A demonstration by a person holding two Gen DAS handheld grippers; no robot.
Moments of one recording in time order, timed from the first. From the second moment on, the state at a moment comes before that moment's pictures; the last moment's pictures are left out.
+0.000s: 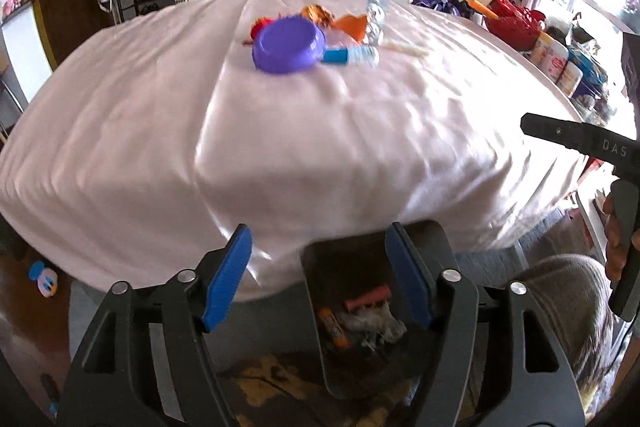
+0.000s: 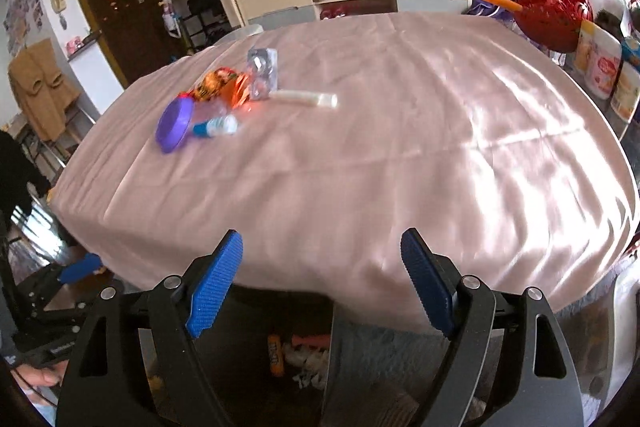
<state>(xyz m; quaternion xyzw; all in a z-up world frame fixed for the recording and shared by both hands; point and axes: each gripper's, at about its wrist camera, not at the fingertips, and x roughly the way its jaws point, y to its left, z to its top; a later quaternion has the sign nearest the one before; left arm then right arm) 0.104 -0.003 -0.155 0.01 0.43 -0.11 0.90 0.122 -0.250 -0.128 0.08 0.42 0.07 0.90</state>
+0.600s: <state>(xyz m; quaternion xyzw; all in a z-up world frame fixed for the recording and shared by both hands) 0.220 -0.007 -0.158 0.04 0.43 -0.09 0.90 0.231 -0.236 -0.149 0.03 0.45 0.06 0.89</state>
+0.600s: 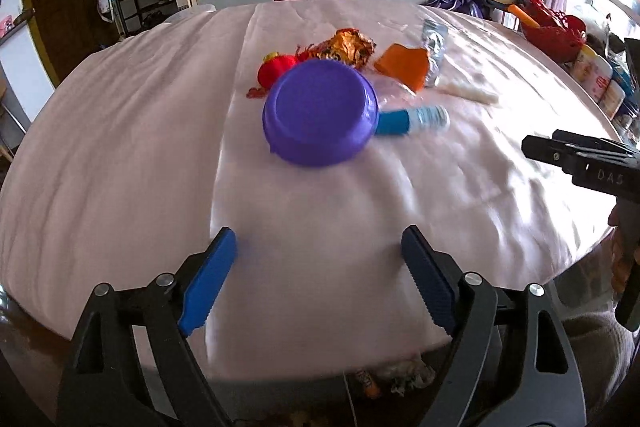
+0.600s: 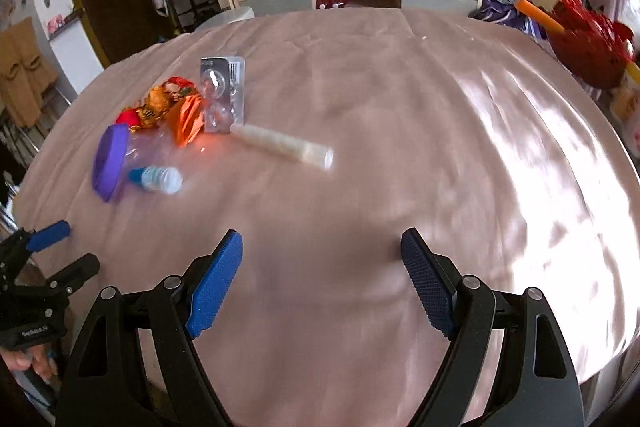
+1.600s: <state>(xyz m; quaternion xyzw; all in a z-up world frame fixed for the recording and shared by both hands) 0.302 -0.017 -0.155 0.01 0.44 -0.14 0.89 0.292 -0.199 -0.144 -0.05 0.46 0.13 0.88</state>
